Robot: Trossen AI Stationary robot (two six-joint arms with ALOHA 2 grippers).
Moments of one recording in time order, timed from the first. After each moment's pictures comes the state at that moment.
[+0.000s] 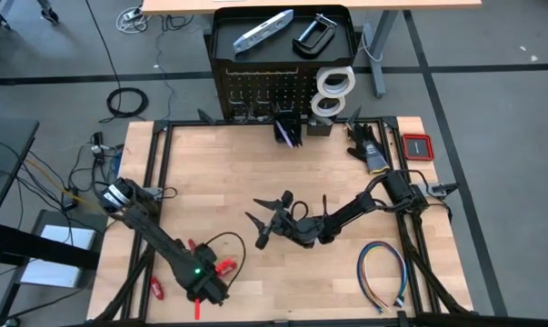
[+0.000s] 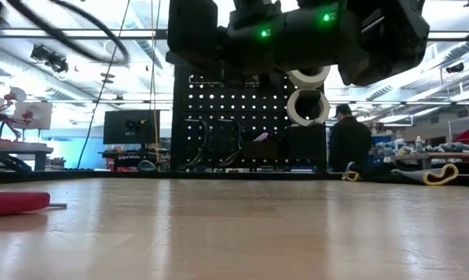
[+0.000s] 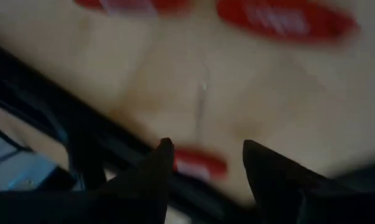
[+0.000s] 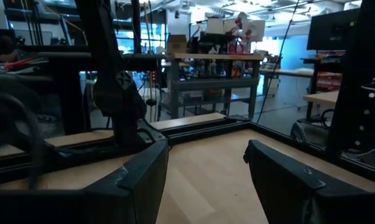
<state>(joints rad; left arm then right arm) -0.76 1.85 1.35 -1.34 0.26 -1.37 0.32 2.16 1.11 1.19 0.84 -0.08</state>
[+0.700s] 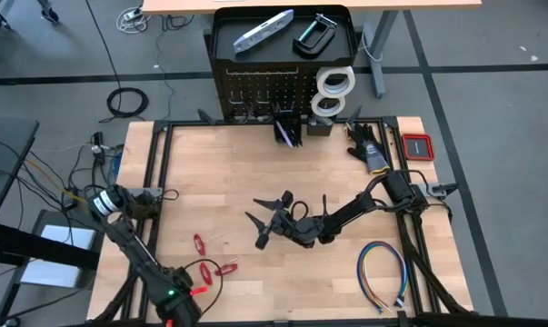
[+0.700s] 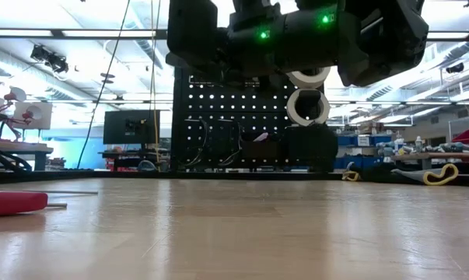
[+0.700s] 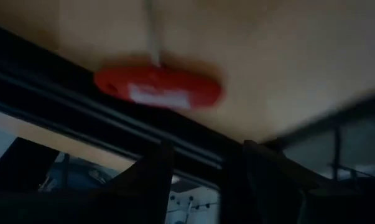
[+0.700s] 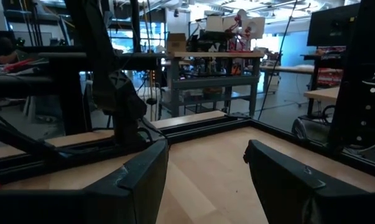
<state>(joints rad) -0.98 1.85 1.17 -1.02 0.56 -1.53 0.32 2.16 1.11 1.17 0.84 -0.06</state>
